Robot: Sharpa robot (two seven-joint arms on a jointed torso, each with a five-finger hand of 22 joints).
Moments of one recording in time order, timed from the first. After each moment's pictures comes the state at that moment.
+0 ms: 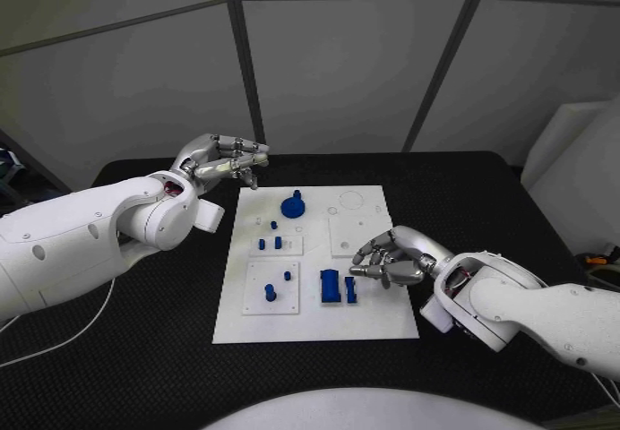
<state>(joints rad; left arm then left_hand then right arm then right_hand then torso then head) 1.15 -0.87 0.06 1.43 -0.26 -0.24 0.27 1.37 -0.13 0.41 0.04 0.17 0.96 0.18 0.18 0.08 0.96 0.11 0.44 0.18 1.12 0.04 0.94 0.48 0.19 1.12 0.13 0.55 0.86 0.95 -0.98 0.01 1.82 -1.00 -0.44 -0.13 1.38 0.01 -0.10 0.18 0.19 0.93 0.14 0.18 0.44 1.09 0.05 0.60 0.90 1.32 -0.02 0.92 0.81 0.17 1.02 0.09 0.77 0.73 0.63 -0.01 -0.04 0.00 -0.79</state>
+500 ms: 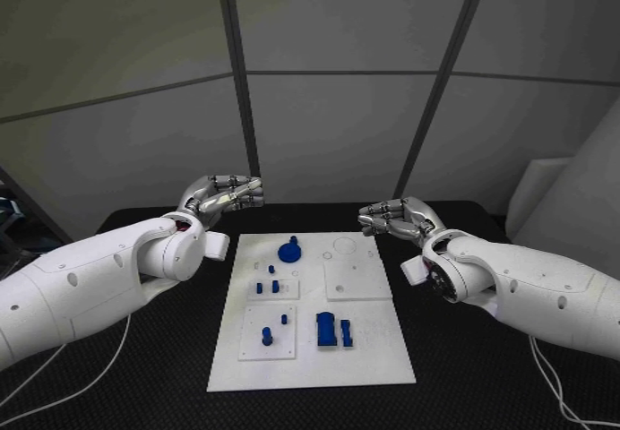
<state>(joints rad) 1.13 -0.75 0.07 1.25 -0.08 -0.27 0.34 1.37 -0.12 0.24 0.10 0.17 0.91 0.15 0.13 0.07 0.95 0.18 0.26 0.07 0.89 0.16 0.29 0.18 0.19 0.72 0.28 0.07 0.48 1.06 -0.73 0.06 1.29 -0.41 -0.39 0.27 1.48 0.05 -0.09 0.14 0.12 0.95 0.18 0.06 0.22 1.05 0.14 0.13 0.21 1.05 0.12 0.12 0.26 0.17 0.84 0.25 0.21 0.33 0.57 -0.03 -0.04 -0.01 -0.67</state>
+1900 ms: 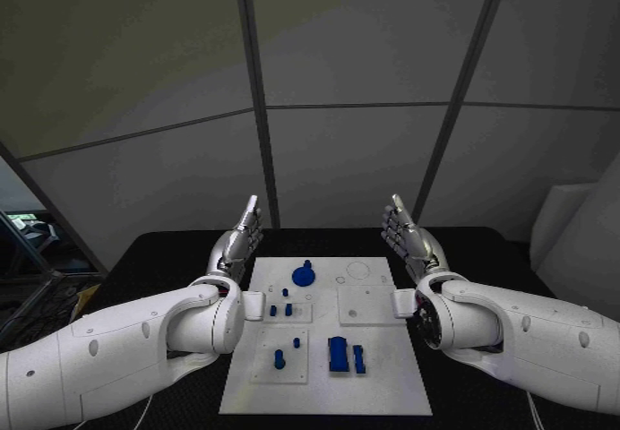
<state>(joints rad) 1.05 -0.78 0.00 1.57 0.01 -0.73 0.49 0.37 0.00 0.01 0.00 0.01 0.24 0.00 0.00 0.00 0.24 0.00 0.01 0.00 0.23 0.00 0.01 0.00 0.06 0.17 0.04 0.01 0.06 1.05 -0.78 0.00 1.57 -0.03 -0.73 0.48 0.38 0.00 0.00 0.00 0.01 0.24 0.01 0.00 0.00 0.27 0.01 0.00 0.00 0.26 0.00 0.00 0.00 0.03 0.23 0.03 0.01 0.01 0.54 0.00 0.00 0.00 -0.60</state>
